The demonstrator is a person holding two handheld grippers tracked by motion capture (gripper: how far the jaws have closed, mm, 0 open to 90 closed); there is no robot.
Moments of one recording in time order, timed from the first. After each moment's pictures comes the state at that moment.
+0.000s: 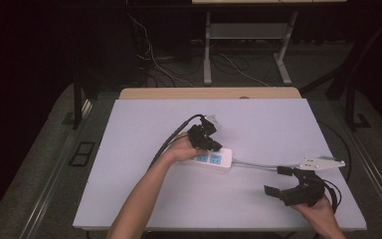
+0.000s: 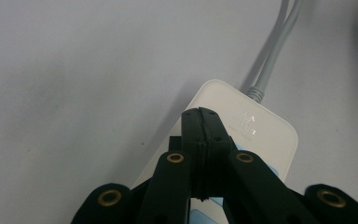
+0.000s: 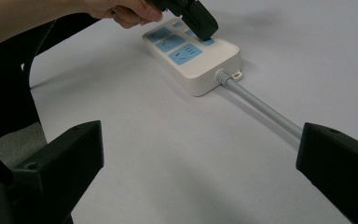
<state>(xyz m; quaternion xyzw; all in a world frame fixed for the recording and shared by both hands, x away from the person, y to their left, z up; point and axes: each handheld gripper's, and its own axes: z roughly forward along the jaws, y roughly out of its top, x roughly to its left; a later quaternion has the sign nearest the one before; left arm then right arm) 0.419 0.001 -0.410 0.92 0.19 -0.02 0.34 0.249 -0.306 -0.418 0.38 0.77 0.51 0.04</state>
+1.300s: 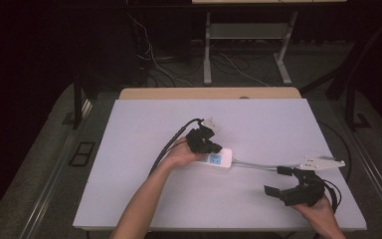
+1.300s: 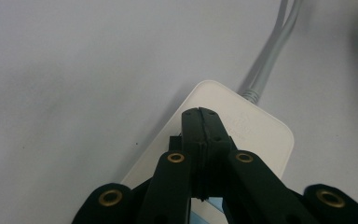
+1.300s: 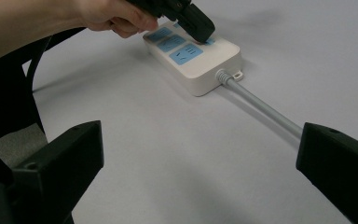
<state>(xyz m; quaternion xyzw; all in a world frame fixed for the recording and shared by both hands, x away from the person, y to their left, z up) 0.405 0.009 -0.415 0.91 0.19 0.01 0.37 0.249 -0.307 -0.418 0.38 0.77 0.51 0.04</state>
